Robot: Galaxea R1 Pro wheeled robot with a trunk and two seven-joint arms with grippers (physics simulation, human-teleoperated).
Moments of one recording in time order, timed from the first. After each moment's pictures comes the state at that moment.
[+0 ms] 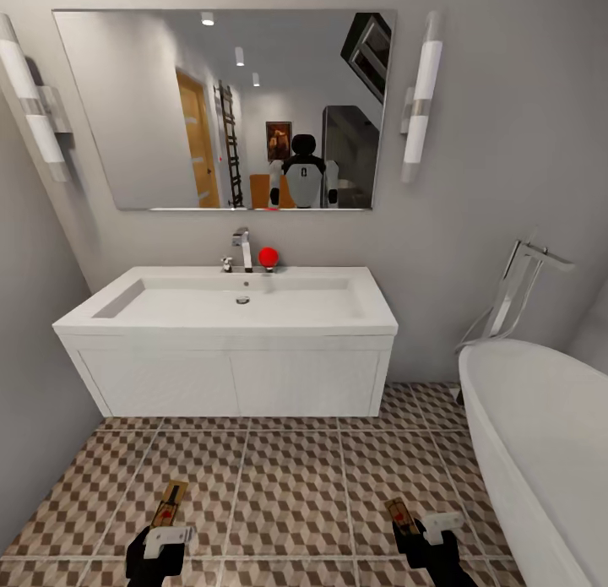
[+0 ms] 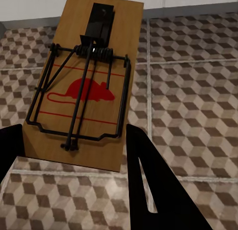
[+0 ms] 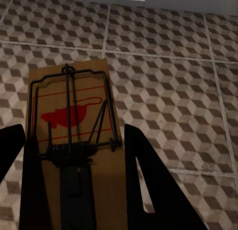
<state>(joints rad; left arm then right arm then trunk) -0.50 0.06 -0.51 0.08 0.49 -0.68 0.07 -0.30 -0.05 0.02 -0.46 0.04 -0.28 0.04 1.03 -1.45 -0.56</state>
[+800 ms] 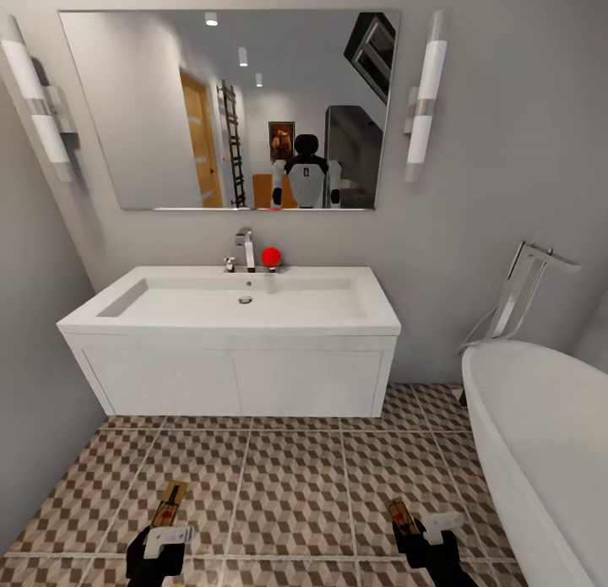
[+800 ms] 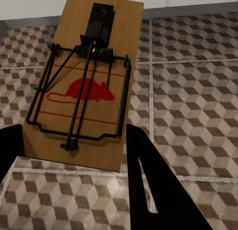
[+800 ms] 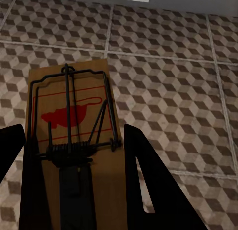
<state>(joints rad) -0.50 0.06 -0.51 0.08 0.49 -0.68 0.07 -0.30 -0.05 0.02 -0.46 0.04 -0.28 0.04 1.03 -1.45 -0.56</state>
